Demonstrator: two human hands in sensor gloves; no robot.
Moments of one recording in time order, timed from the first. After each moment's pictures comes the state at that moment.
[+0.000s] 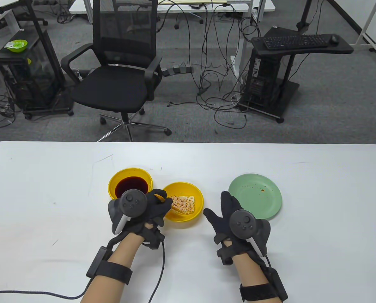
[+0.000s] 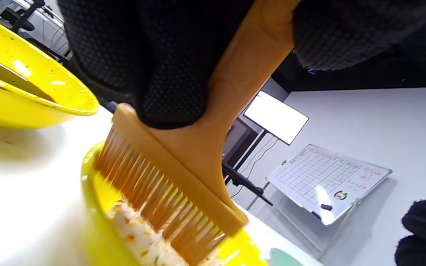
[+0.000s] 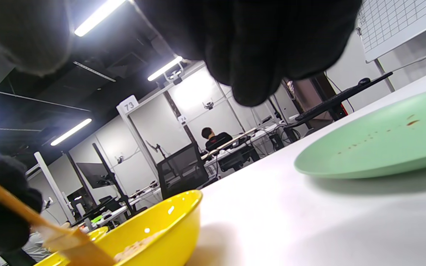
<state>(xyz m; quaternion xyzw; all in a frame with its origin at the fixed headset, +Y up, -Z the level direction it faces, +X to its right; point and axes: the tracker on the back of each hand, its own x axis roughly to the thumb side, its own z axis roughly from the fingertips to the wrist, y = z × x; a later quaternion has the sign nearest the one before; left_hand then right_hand) -0.177 -0.693 -0.426 0.10 -0.12 0.34 0.93 0.119 -0.706 -0.370 0.02 -0.17 0.94 0.29</state>
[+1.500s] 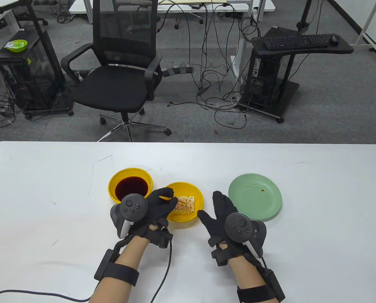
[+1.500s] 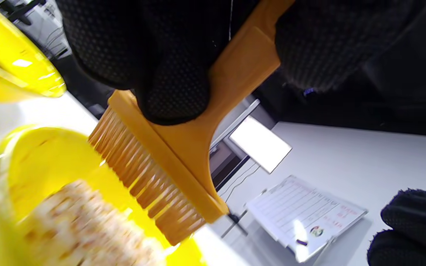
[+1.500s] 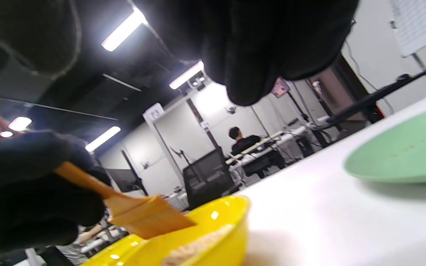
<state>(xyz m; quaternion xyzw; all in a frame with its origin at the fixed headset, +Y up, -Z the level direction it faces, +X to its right) -0.169 -0.695 -0.415 0.17 -0.11 0.40 0.89 0.101 -0.692 -0.358 0.07 -0.20 0.92 0.32</state>
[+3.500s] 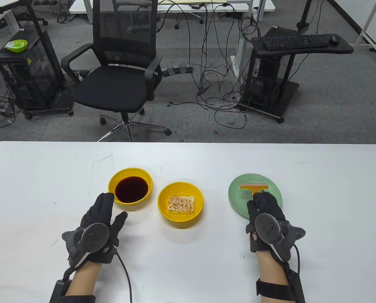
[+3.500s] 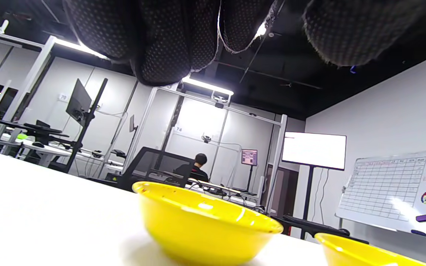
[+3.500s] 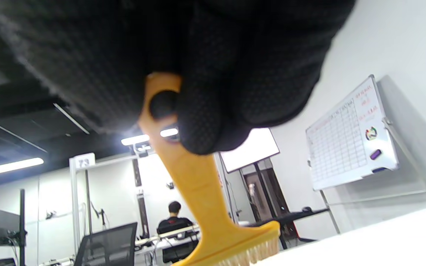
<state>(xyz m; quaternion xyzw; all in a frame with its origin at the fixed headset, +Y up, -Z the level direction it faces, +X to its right) -0.288 -0.701 -0.353 0.26 -0.04 0.13 0.96 0.189 -0.682 -0.356 -0.09 -0.34 0.93 0.14</state>
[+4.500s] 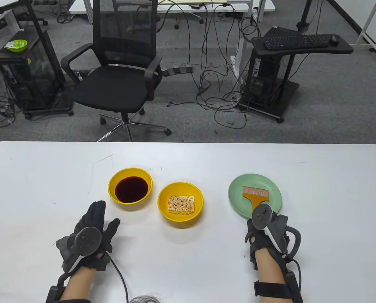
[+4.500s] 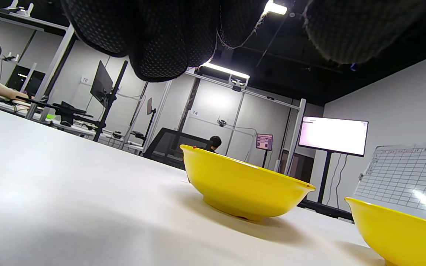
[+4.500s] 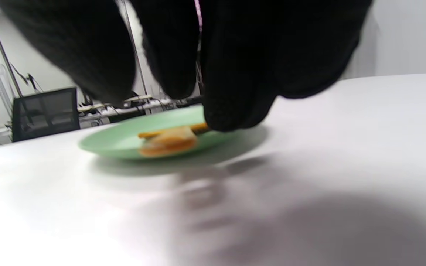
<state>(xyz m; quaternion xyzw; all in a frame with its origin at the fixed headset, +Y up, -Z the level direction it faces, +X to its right) -0.308 -0.724 -0.352 0.22 -0.02 0.14 0.97 0.193 -0.726 -0.377 -0.17 -0.07 0.98 0.12</state>
